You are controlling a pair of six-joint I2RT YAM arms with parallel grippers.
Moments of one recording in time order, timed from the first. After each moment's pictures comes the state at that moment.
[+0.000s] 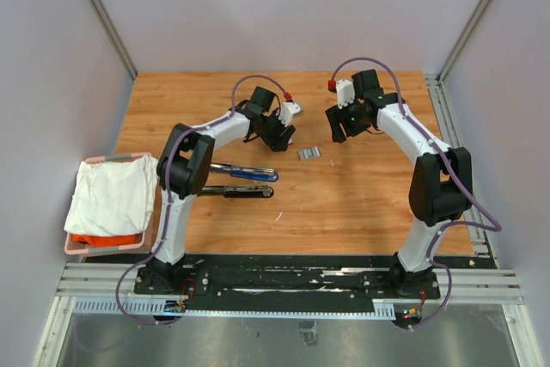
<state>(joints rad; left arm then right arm) -0.47 2.21 1.63 -0.33 0.40 0.39 0.26 1.81 1.49 -0.67 -0.23 -0.27</state>
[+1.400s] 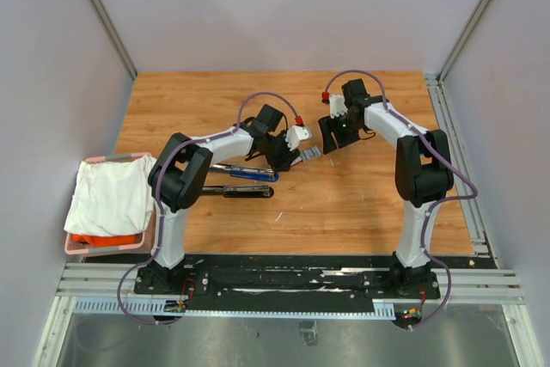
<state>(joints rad) -0.59 2.05 1.39 -0.30 0.40 0.53 0.26 2.00 1.52 -0.70 -0.32 -0.18</state>
